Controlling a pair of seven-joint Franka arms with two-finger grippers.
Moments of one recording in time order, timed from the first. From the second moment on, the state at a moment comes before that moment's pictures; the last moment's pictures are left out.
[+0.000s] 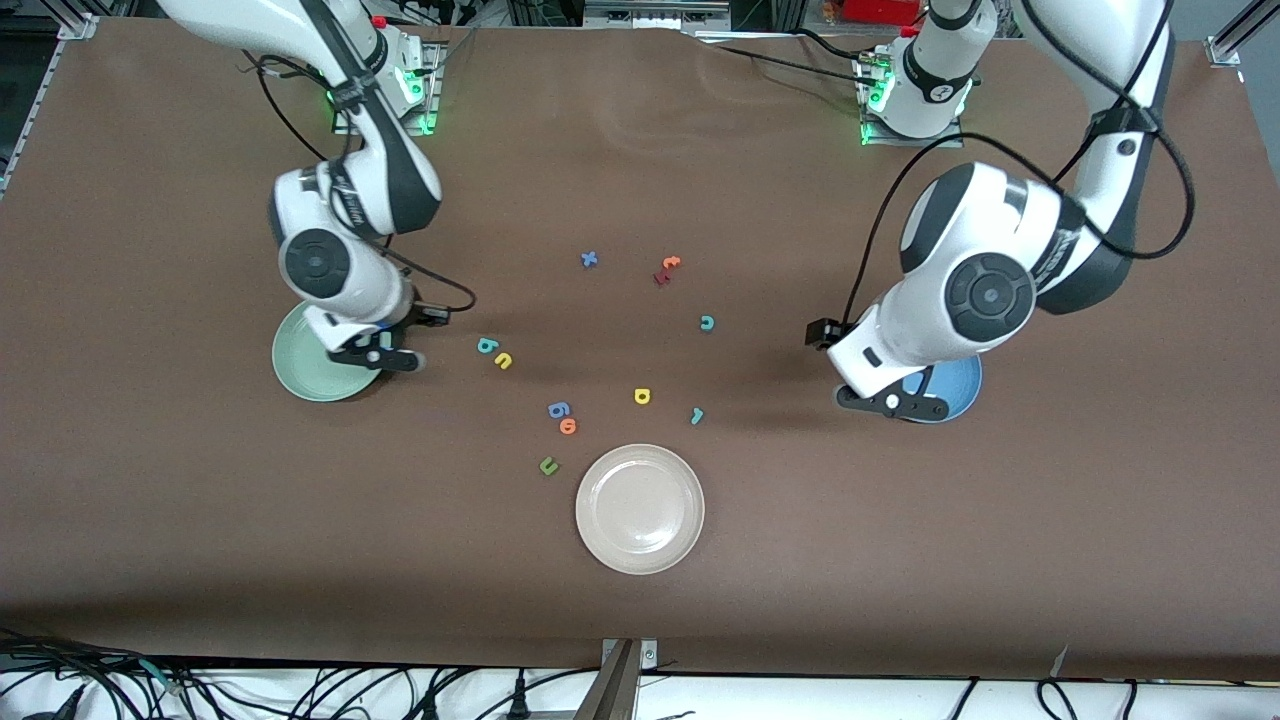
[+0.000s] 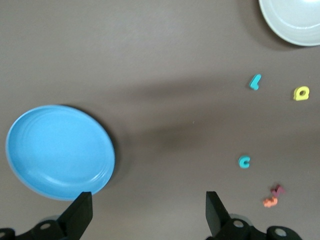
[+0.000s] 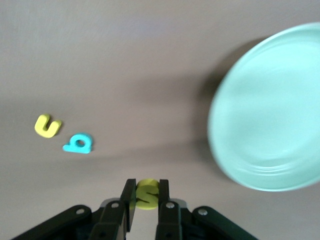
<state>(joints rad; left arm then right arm) -0.26 0.48 -0.12 -1.48 -0.04 1.76 -0.23 0.32 0.31 -0.02 -2.01 0.01 2.12 0.40</state>
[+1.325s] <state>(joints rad) -0.47 0.68 -0.12 -1.57 -0.04 2.18 -0.46 0.17 0.52 -0.24 -1.99 0.01 2.23 -0.14</state>
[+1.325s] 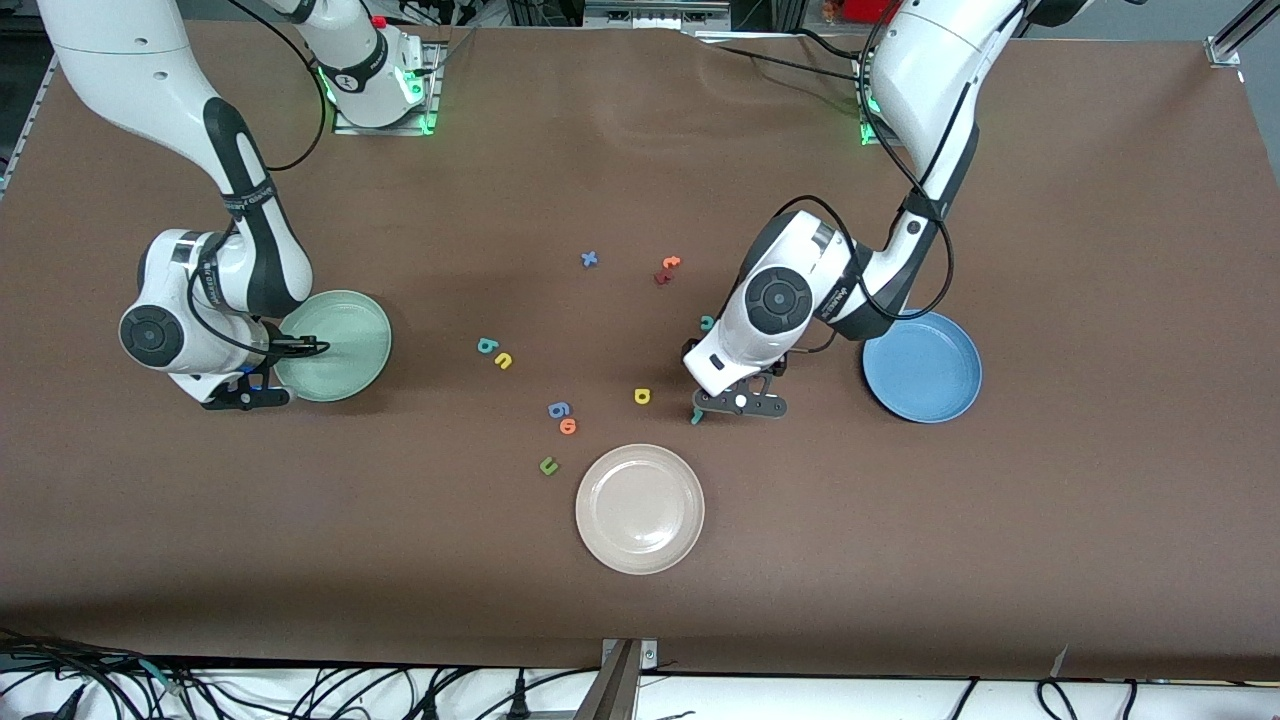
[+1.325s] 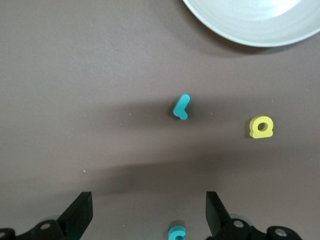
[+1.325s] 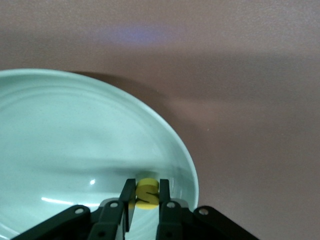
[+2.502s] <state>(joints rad) -0.55 0.65 -0.12 -1.77 0.01 2.36 -0.54 0.19 0.39 0.05 -1.97 0.03 2.17 0.40</state>
